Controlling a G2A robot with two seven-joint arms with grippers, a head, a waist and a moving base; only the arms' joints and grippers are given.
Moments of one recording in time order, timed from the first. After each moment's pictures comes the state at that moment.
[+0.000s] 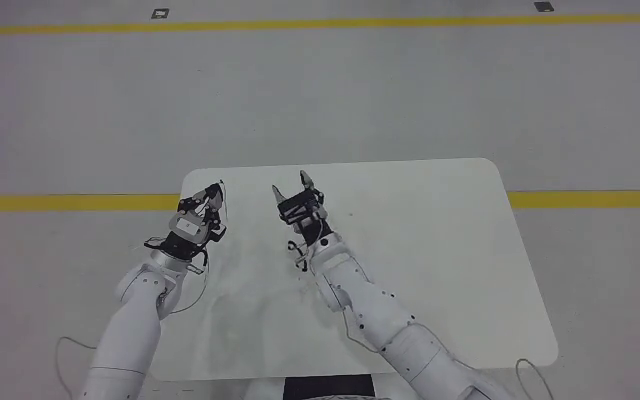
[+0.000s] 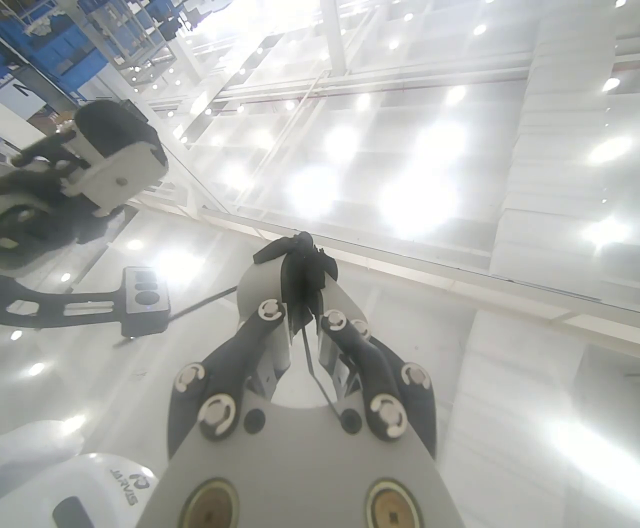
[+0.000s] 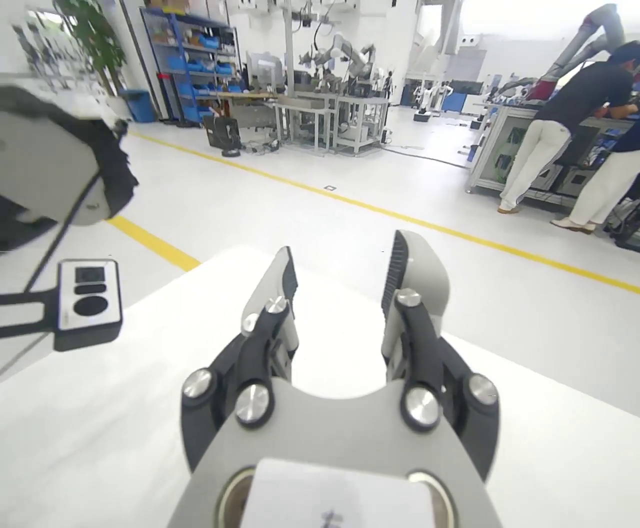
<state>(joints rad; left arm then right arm) 1.56 -1.16 -1.52 -1.49 -1.57 0.34 -0.74 -1.27 -1.56 0.84 -1.35 -1.46 0.18 -0.22</state>
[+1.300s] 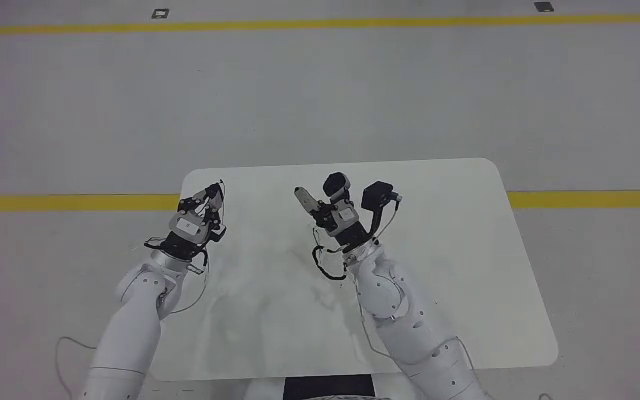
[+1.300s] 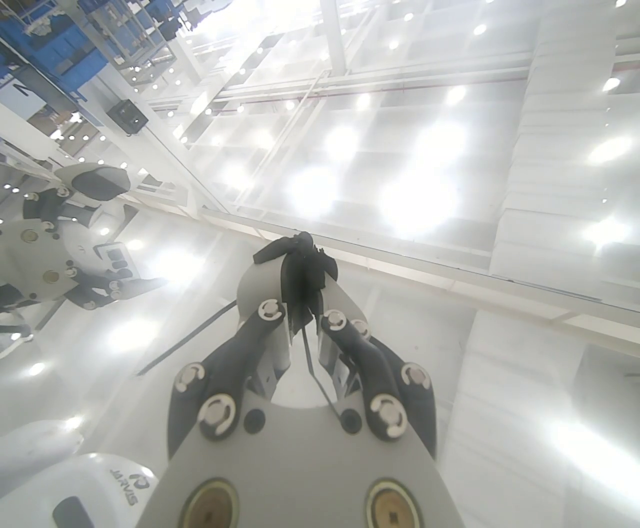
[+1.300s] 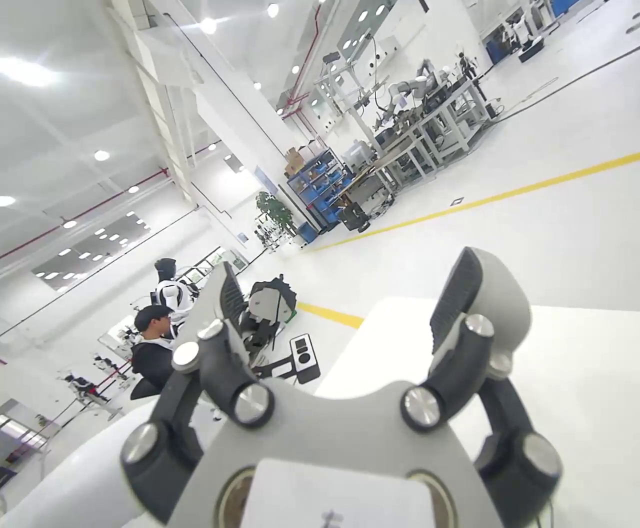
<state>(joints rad) 1.56 -1.16 -1.52 -1.49 -1.57 0.34 -0.74 -1.44 -1.52 1.07 -1.58 -0.85 -0.32 -0.17</state>
